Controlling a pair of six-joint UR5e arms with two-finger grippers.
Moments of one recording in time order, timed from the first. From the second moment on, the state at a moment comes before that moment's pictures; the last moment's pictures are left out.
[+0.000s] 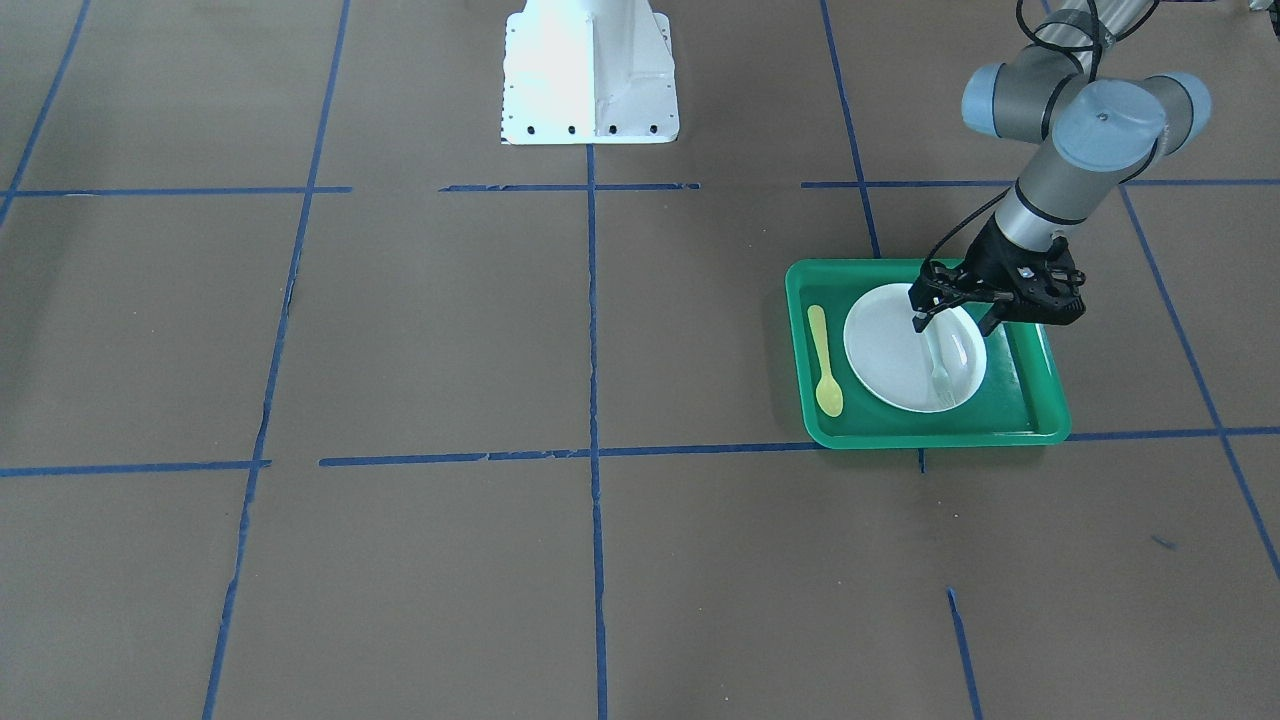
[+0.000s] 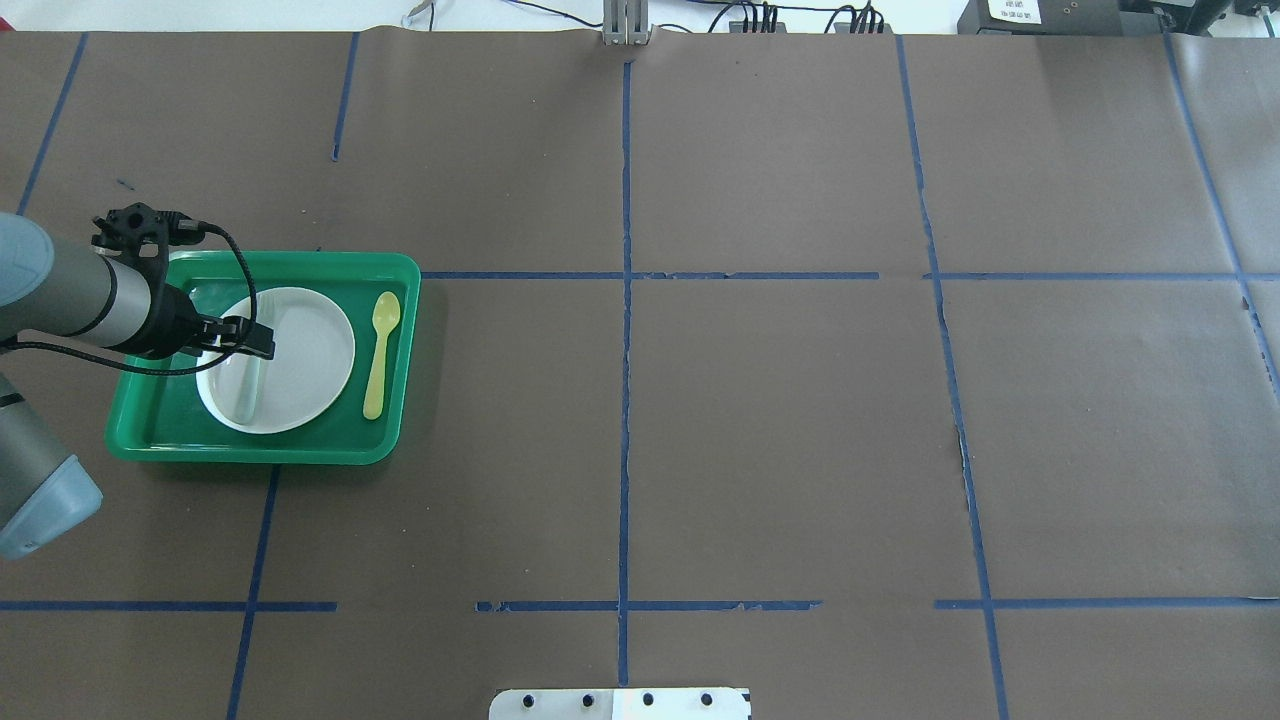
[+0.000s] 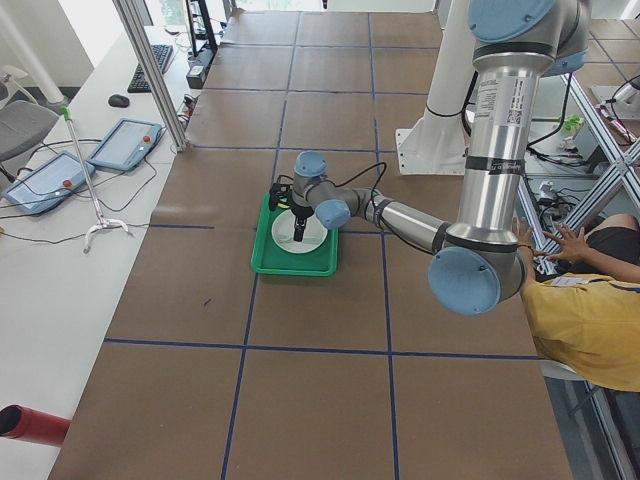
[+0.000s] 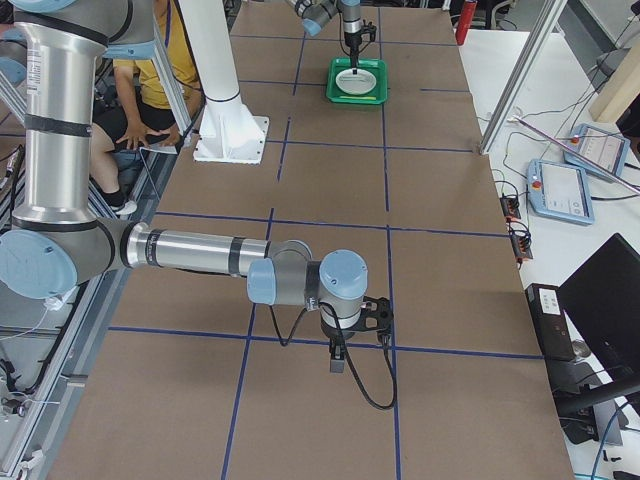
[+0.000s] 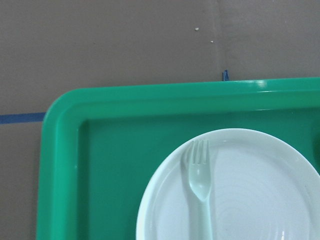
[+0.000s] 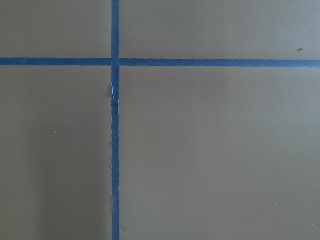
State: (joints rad) left arm -0.79 -1.67 -1.74 -2.10 -2.01 -0.97; right arm 1.58 -1.70 1.64 -1.50 2.28 0.01
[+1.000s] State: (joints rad) left arm -0.75 -1.68 -1.68 -2.09 -2.01 -0.97; right arm 1.58 -1.70 1.64 -1.50 2.28 0.01
